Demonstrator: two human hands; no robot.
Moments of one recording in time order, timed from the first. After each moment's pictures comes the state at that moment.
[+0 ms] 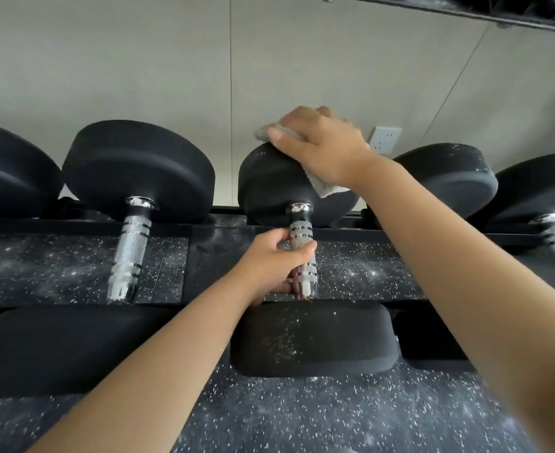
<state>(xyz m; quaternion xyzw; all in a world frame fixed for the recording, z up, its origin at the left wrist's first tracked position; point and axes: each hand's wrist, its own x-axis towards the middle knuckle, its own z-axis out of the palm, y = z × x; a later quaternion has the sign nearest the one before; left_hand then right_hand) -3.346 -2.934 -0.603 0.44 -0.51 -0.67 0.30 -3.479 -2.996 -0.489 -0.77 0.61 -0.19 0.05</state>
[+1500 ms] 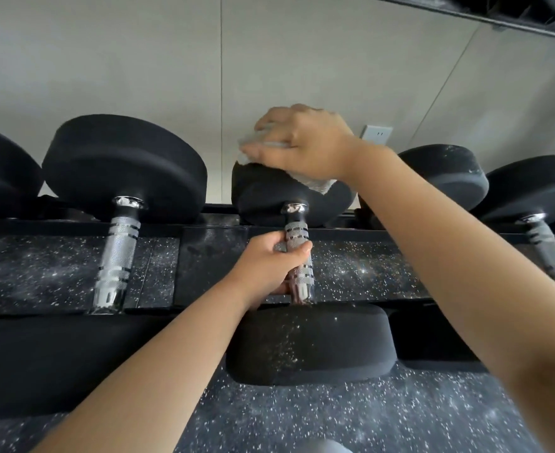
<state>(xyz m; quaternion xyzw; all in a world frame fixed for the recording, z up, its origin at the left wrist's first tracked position) -3.346 -2.936 -0.608 0.40 -0.50 -0.70 0.32 -3.466 -3.010 -0.484 -0.85 0.52 -0.10 -0.01</state>
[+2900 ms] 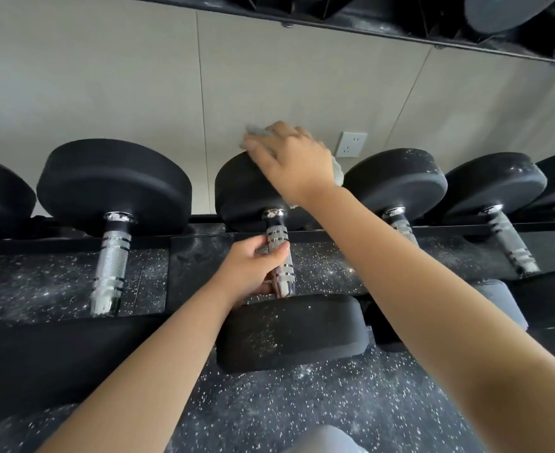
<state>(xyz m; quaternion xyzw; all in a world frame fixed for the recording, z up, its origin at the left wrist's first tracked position) -3.344 -2.934 -0.607 0.43 -0.53 -0.66 0.31 -3.461 -2.979 -0.497 -0.73 0.66 -0.20 -0.07</state>
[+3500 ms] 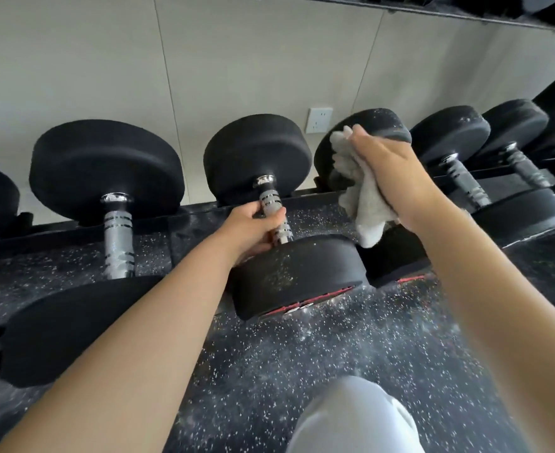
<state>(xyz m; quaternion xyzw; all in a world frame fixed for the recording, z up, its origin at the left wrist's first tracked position) -3.336 -2.933 -0.598 0.38 -0.53 -0.71 0.27 -3.497 -2.831 -0.491 -0.46 0.66 -0.52 0.27</state>
